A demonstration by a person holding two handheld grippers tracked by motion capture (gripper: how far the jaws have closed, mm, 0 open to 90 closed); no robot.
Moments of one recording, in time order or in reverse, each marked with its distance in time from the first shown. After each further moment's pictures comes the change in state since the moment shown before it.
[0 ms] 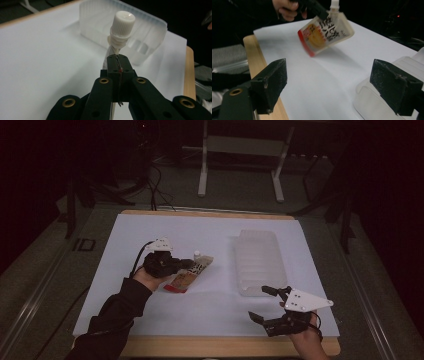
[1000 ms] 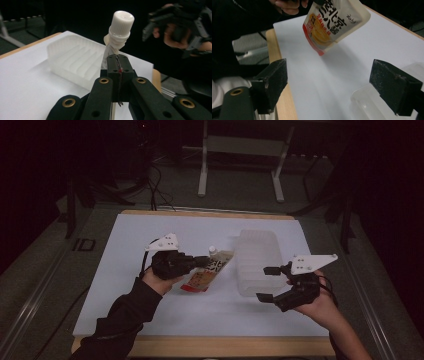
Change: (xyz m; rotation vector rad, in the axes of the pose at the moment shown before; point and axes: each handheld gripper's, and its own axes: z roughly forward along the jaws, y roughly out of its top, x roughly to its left) left arm -0.050 0.037 -0.009 -0.176 -0.138 0.058; right arm -0.052 0.068 -0.005 0.160 0.203 0.019
